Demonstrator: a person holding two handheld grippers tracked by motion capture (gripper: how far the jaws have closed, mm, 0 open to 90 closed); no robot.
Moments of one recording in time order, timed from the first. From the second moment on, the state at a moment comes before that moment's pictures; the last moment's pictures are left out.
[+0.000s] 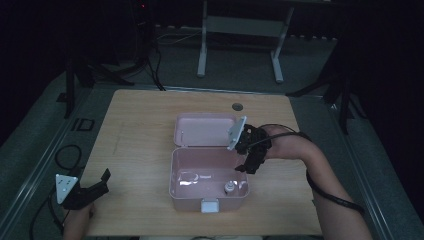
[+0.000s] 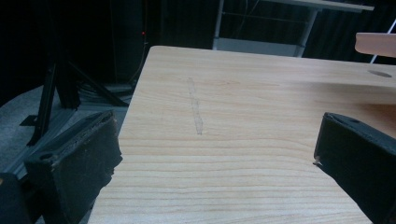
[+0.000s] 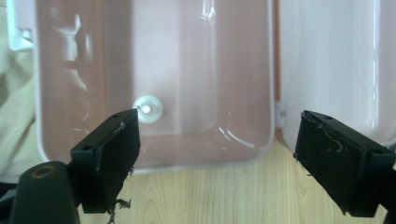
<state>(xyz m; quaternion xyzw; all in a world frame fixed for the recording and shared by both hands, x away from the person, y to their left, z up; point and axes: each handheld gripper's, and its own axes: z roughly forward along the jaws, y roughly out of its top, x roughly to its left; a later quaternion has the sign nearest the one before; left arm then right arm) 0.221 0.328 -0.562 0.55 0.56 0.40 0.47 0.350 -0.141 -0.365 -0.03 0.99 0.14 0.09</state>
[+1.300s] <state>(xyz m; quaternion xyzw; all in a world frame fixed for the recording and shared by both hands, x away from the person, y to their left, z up) 0.221 0.328 -0.562 0.55 0.56 0.40 0.47 0.367 -0.260 -0.477 0.20 0.93 0.27 0.16</state>
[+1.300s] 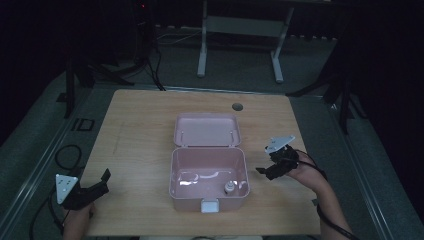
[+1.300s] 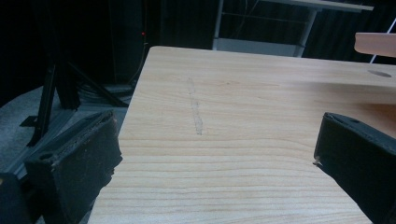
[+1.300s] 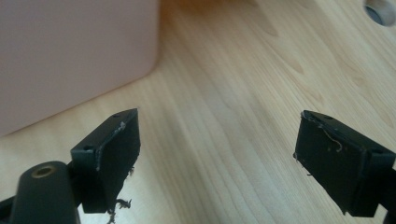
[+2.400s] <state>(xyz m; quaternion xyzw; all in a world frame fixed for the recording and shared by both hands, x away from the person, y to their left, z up) 0.221 0.328 -0.562 0.55 0.56 0.39 0.47 0.344 -0.317 -0.549 0.44 0.76 0.38 0.27</state>
